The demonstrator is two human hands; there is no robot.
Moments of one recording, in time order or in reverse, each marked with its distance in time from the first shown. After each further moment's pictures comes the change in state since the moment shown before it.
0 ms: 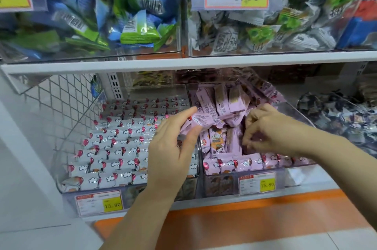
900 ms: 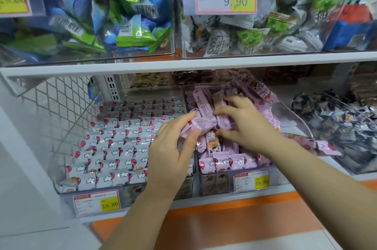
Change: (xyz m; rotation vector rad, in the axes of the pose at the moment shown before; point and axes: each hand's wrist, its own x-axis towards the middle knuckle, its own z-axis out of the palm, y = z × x) left_hand -0.006 0.003 0.001 0.026 -0.064 -0.045; right_hand 0.029 -0.024 0.019 0.157 0.318 0.111
